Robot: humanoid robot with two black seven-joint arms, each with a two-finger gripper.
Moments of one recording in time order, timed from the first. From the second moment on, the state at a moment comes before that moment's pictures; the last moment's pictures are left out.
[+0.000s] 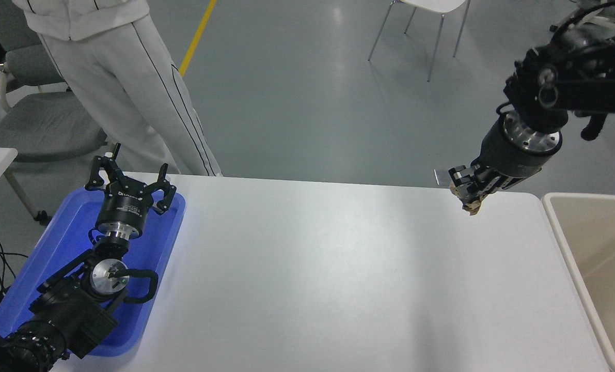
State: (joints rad) left arm -0.62 0.18 -0.87 -0.41 -0.09 -0.57 -0.51; right arm 2.18 -0.40 -1.09 1.29 -0.44 0.78 -0.04
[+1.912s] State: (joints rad) left arm -0.61 0.18 -0.87 -0.41 -0.09 -0.57 -0.51; right arm 2.23 -1.00 -1.62 1.10 -0.49 0.79 -0.05
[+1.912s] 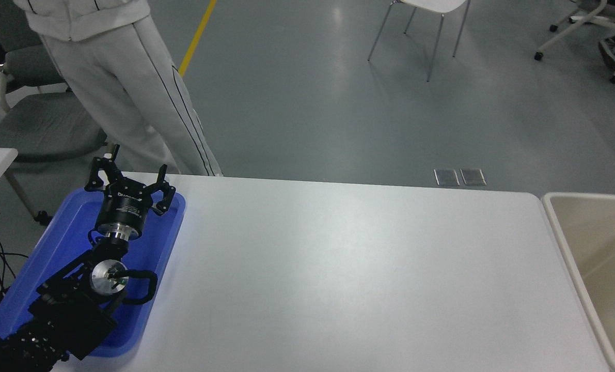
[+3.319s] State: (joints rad) left arm -0.61 0.18 -0.87 -0.41 -0.09 -0.57 -0.51; right arm 0.84 -0.83 -0.50 0.58 -0.46 0.00 -0.04
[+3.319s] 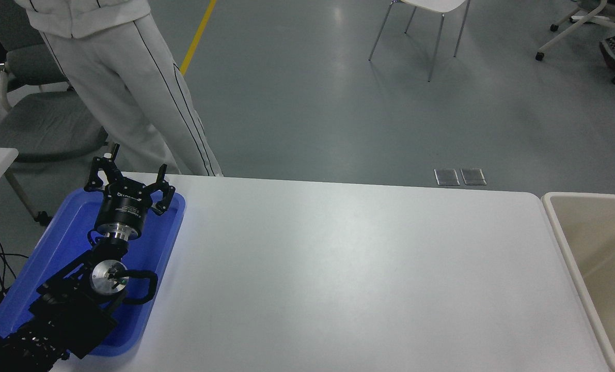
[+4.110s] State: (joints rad) left arm -0.62 0.18 -0.87 -0.41 -0.09 -0.57 -0.51; right arm 0.65 -0.54 -0.40 0.19 -0.40 -0.08 -0.05
